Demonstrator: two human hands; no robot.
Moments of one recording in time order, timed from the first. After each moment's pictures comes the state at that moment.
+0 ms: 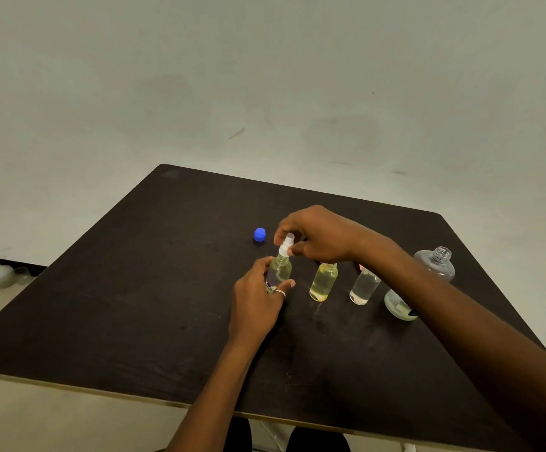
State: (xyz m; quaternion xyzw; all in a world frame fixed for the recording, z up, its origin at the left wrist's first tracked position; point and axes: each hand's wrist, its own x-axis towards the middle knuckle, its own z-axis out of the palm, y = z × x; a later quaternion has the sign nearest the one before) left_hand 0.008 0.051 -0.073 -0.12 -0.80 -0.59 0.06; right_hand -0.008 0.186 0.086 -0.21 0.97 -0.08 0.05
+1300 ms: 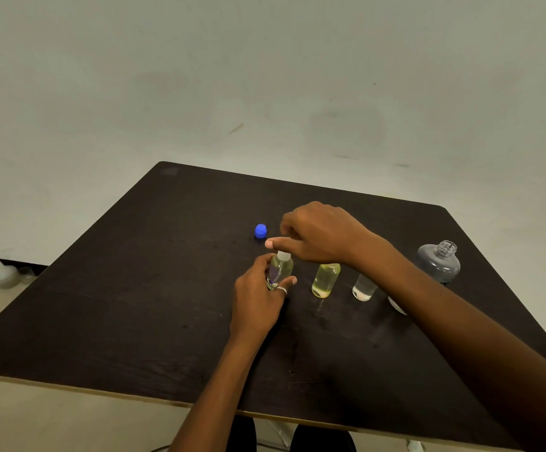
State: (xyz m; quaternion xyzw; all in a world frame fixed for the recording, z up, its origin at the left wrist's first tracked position) left_hand 0.008 0.051 -0.071 -0.12 -0.81 -0.58 0.07; right_hand -0.003 0.179 0.077 -0.16 0.98 0.05 -0.04
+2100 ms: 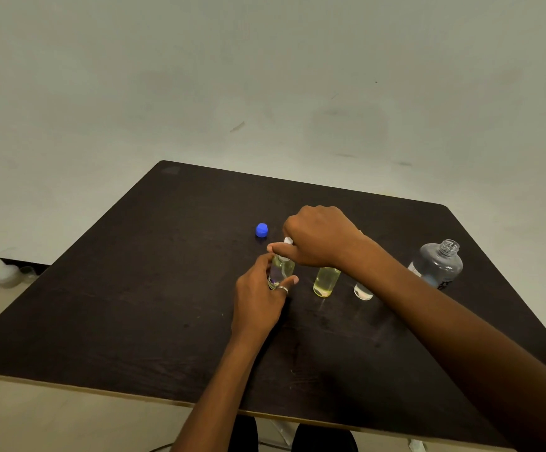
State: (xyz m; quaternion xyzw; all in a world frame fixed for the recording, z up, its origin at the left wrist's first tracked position) left_hand 0.006 0.052 -0.072 -0.12 -0.81 -0.57 0.06; right_hand -0.004 0.170 0.070 -0.14 0.97 0.17 -0.04
